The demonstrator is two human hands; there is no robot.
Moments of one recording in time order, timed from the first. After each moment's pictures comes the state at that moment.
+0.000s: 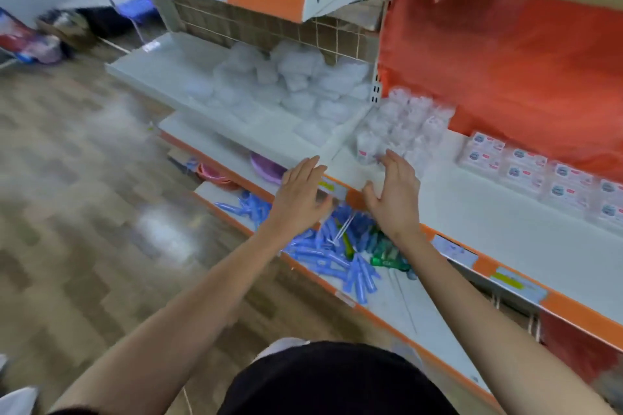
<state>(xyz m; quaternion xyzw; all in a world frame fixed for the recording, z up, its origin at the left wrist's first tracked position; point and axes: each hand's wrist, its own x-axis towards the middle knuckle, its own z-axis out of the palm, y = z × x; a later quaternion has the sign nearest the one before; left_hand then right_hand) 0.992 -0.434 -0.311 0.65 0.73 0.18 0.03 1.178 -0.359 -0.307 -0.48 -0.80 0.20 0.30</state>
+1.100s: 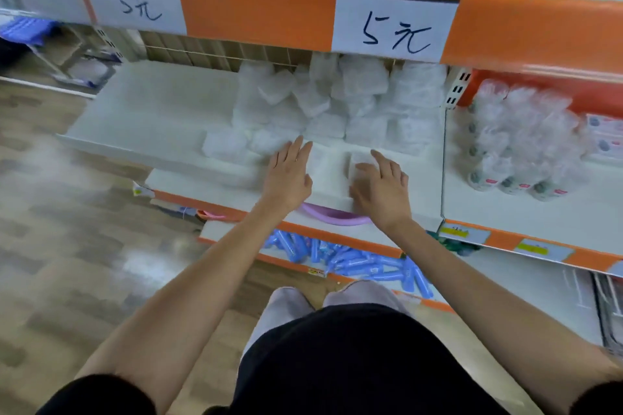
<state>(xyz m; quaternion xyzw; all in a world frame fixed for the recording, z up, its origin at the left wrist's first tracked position) 0.674 -0.280 -0.332 0.72 0.69 0.04 0.07 0.884 -0.282 -0.366 -0.60 -0.77 0.14 0.14</state>
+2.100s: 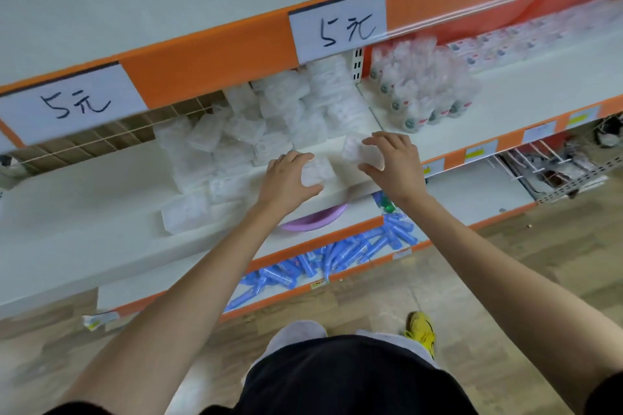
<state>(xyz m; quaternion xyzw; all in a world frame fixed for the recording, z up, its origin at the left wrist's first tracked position) 0.685 -0.248 -0.306 0.87 0.46 0.08 0.19 0.903 -0.331 -0.323 -0.75 -0.60 0.03 0.29</state>
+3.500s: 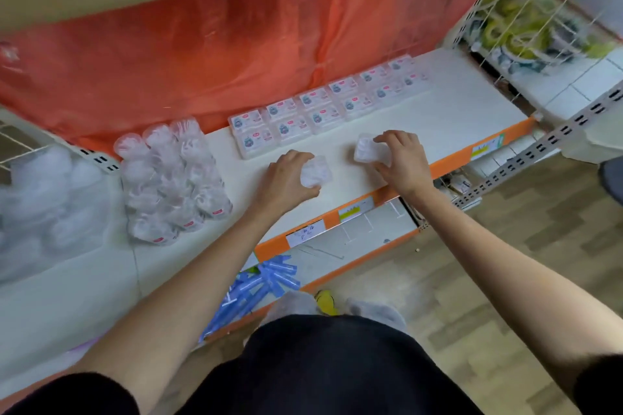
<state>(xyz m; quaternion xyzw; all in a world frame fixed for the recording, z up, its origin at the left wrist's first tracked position) 1.241 -0.254 -0.321 0.88 0.39 0.08 0.26 1.472 -0.367 -0.326 -0.81 -0.54 0.06 0.20</state>
